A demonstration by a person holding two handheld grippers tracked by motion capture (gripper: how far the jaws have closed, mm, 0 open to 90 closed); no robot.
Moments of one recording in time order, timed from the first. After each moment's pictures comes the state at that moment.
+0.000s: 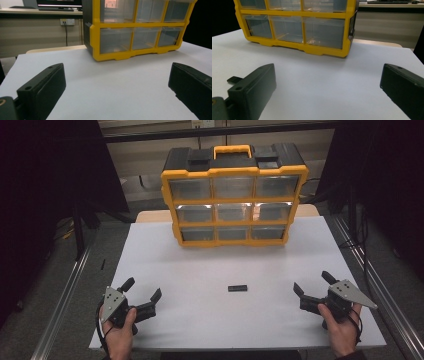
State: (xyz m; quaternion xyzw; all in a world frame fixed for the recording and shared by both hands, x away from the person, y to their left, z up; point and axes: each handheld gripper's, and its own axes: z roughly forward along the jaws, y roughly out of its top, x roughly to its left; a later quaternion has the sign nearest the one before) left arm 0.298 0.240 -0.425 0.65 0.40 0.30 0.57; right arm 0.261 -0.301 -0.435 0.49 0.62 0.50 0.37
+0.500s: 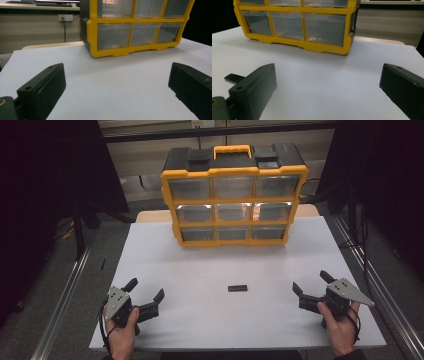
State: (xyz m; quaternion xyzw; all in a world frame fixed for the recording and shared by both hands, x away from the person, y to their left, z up) left arm 0.299 0.234 -0.426 0.66 0.40 0.29 0.56; right arm 0.267 -0.302 -0.440 0.49 0.62 0.50 0.36
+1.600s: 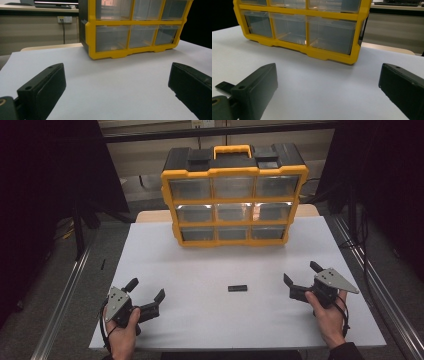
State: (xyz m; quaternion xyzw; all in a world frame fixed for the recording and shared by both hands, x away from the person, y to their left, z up) left arm 0.298 0.232 -0.426 0.66 0.40 0.30 0.57; right arm 0.299 -0.285 -0.439 0.46 0.64 0.49 0.37
